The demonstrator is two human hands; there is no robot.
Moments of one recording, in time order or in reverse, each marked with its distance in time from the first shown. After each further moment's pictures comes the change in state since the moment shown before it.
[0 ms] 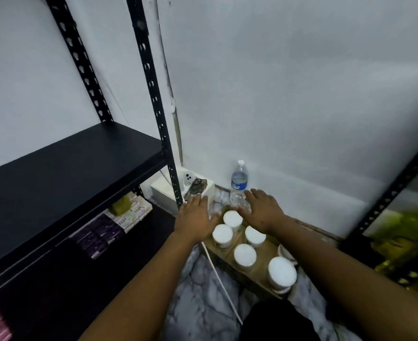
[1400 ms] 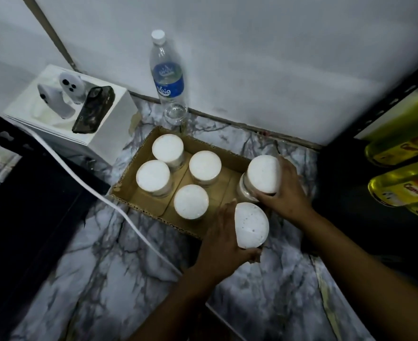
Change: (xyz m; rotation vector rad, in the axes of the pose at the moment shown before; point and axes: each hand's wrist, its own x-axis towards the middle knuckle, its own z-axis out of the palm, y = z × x) left_hand 0.023 0.105 0.350 -0.602 -0.352 0.180; right_hand -0.019 0.250 0.247 0.570 0.204 0.427
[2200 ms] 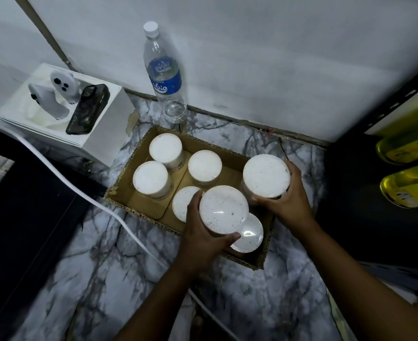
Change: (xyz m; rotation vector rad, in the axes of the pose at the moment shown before) left_hand 0.012 -0.027 -0.027 -0.407 0.223 -0.132; right_hand -0.008 0.001 0.013 0.419 0.060 0.103
